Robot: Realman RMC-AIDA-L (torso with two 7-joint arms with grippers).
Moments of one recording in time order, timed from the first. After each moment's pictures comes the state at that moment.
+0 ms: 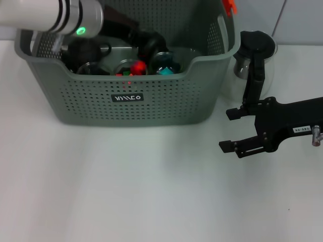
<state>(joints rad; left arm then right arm) -0.83 -2.16 1.00 1.02 2.55 0.99 -2.16 0.58 2.08 -0.93 -0.99 -2.13 -1.61 1.61</state>
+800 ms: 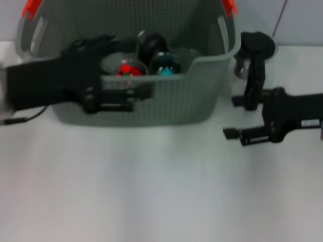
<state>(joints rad) -0.40 -2.18 0.72 1.16 1.70 1.82 -1.47 0.54 2.09 -0.86 -0.98 -2.04 -1.62 1.52</state>
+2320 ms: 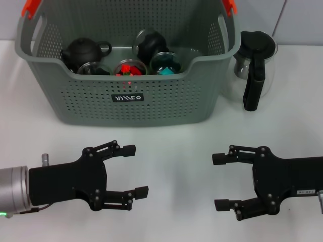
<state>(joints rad) -0.37 -2.17 0.53 0.67 2.10 1.81 -1.04 0.51 2.06 -0.84 -0.56 -1.97 -1.78 1.07</state>
